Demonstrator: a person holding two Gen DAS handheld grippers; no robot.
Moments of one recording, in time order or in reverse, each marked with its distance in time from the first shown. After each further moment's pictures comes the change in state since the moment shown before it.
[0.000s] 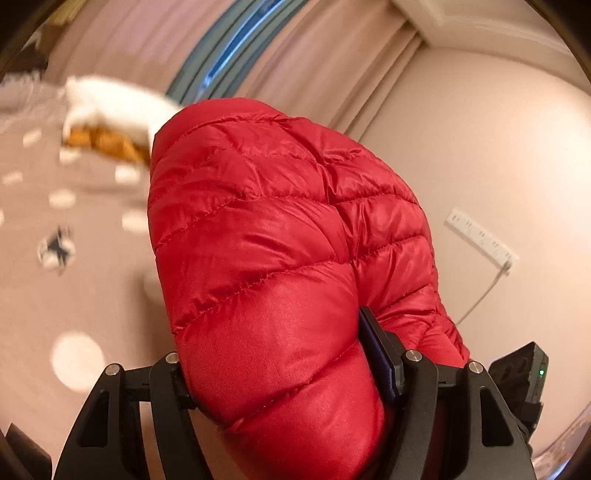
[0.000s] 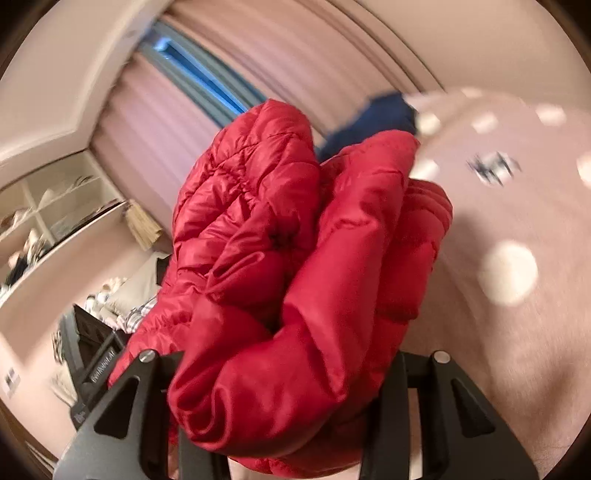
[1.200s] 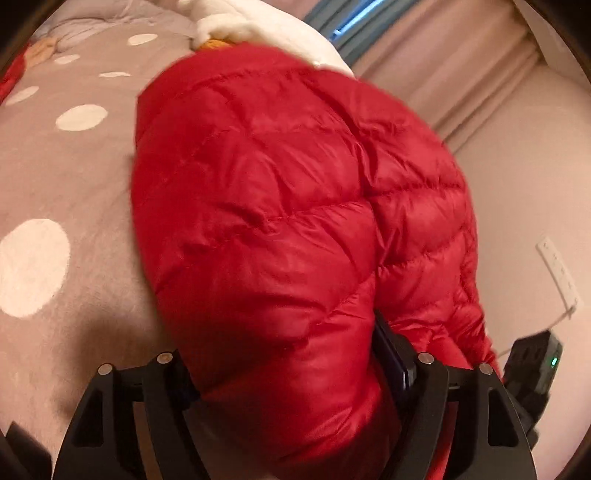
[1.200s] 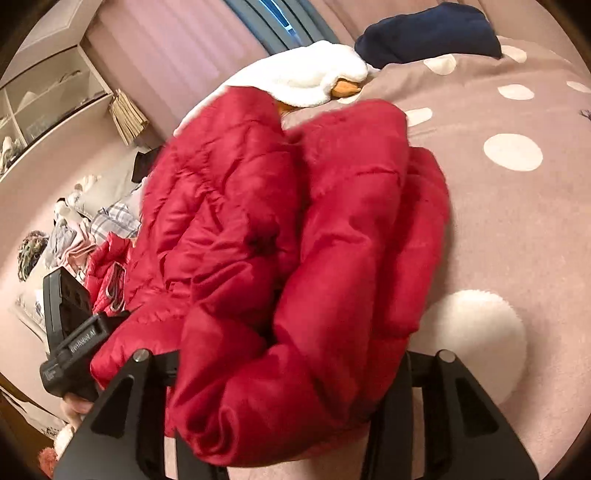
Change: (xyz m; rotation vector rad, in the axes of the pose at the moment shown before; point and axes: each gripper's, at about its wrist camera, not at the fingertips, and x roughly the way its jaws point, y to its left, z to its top) left arm 0.033 0.185 -0.034 -0.256 0.204 0.283; right arm 0.197 -0.025 -0.065 -0.146 0.384 -0.057
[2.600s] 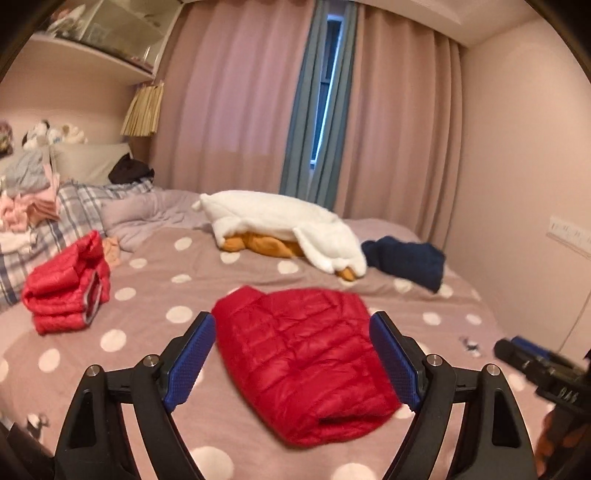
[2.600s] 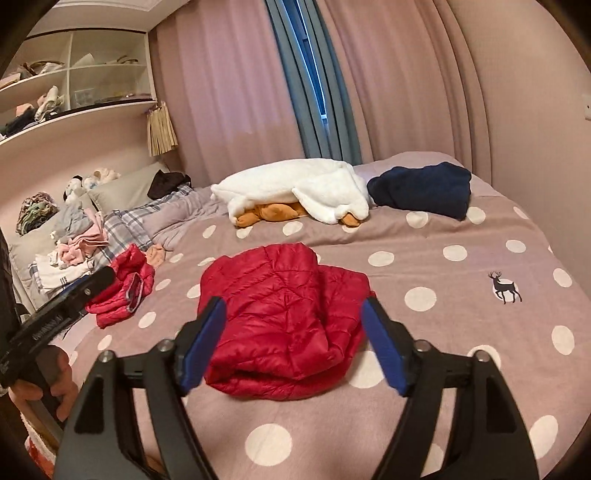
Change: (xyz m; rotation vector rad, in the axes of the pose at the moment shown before) left arm -0.216 -0.155 -0.021 0.313 -0.489 0.277; right arm -0.231 0.113 0.026 -0.302 -0.240 -0.144
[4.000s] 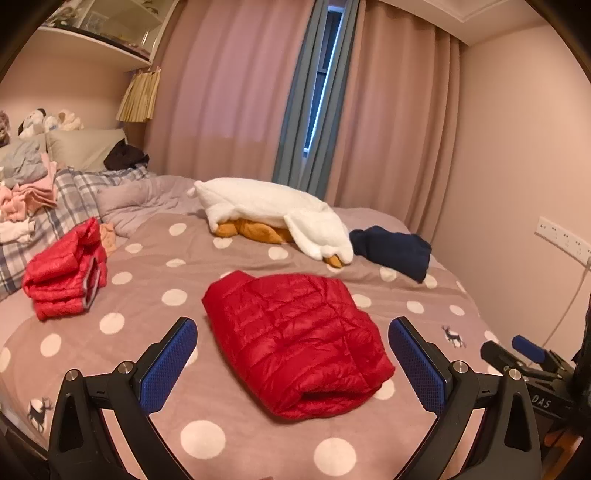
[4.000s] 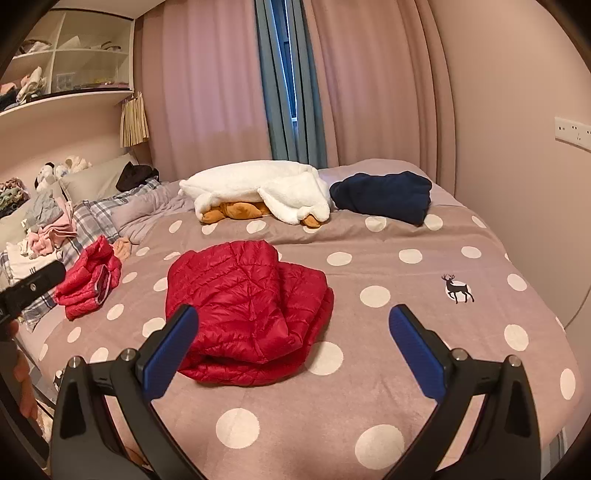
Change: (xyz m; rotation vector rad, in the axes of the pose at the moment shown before) left arm -0.011 0.000 0.002 0.005 0.062 -0.022; right arm -0.031 0.011 -0.005 -0.042 -0.001 -0.179
